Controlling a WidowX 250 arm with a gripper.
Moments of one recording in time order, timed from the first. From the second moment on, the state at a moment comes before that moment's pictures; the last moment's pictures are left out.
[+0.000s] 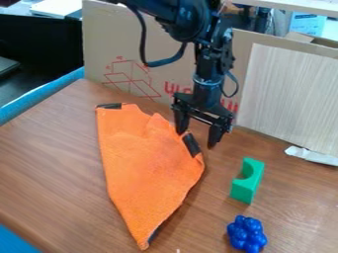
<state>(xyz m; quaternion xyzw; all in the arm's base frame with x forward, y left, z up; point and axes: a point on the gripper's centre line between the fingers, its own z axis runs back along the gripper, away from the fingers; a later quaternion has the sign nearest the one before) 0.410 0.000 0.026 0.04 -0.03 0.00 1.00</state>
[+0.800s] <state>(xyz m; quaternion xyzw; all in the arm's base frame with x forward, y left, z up) 0.404 0.007 0.010 0.06 0.00 0.00 1.00</state>
